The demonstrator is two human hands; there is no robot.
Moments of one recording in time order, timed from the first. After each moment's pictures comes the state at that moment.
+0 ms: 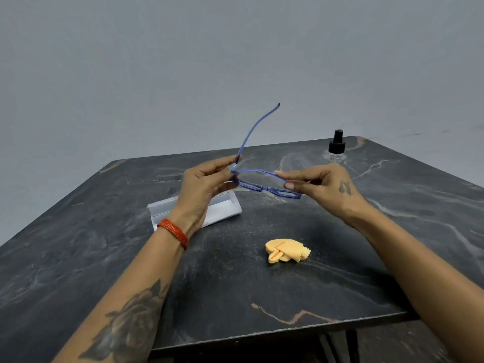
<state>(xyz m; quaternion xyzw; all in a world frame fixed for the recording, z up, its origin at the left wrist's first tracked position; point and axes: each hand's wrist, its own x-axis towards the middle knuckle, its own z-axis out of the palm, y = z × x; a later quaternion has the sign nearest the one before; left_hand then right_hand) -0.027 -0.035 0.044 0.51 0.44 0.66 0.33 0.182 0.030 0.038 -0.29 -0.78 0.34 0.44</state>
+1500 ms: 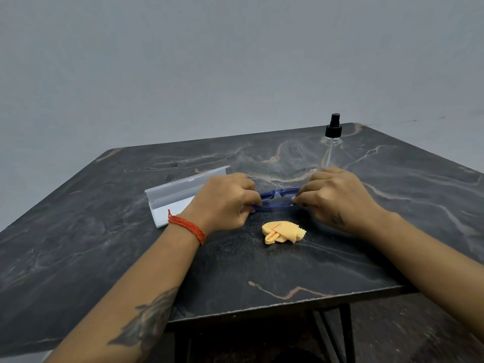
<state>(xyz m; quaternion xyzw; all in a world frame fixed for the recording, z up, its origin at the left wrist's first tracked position) -0.016 -0.035 0.017 0.85 0.43 0.19 -0.22 0.212 0.033 0.005 -0.16 -0.91 -0.23 0.30</state>
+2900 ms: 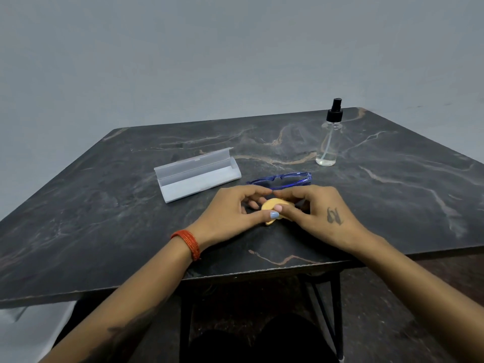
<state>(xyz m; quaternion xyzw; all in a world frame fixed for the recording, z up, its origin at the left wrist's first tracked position) 0.016 -0.092 -0.002 0.69 0.57 0.38 0.24 0.197 -0.046 -0.002 -0.37 -0.85 0.20 0.31</state>
